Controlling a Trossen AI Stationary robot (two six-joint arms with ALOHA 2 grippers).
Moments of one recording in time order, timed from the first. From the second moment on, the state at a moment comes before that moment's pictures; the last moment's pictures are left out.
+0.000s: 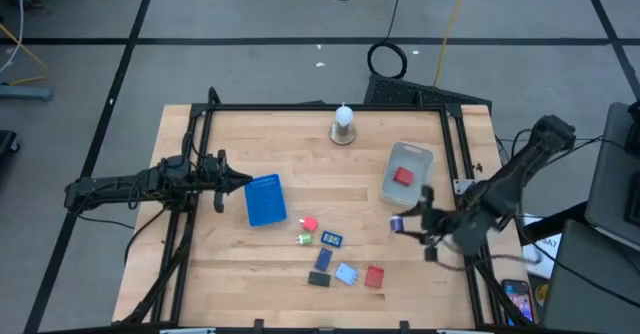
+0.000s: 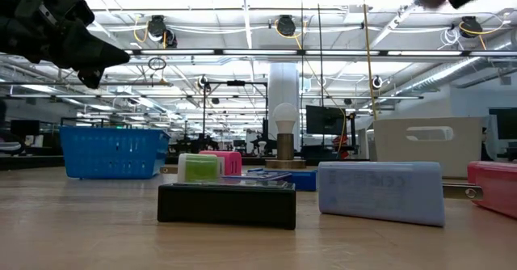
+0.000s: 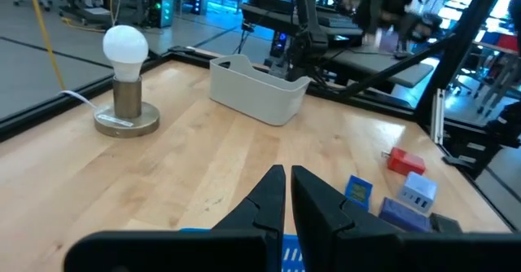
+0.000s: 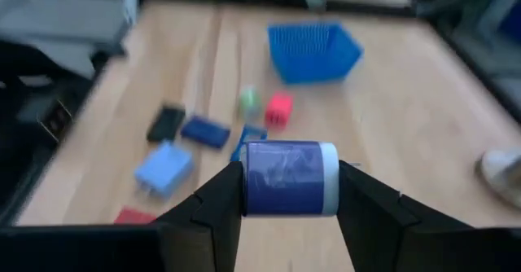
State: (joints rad) left arm 0.11 0.15 0.12 -0.09 0.04 -0.20; right arm 0.77 0.92 0.73 -0.44 0.71 0.39
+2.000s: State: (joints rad) left arm 0.11 0.15 0.12 -0.13 -0.04 -0.11; right arm -0.08 0.86 0.69 -0.66 0.39 0.25
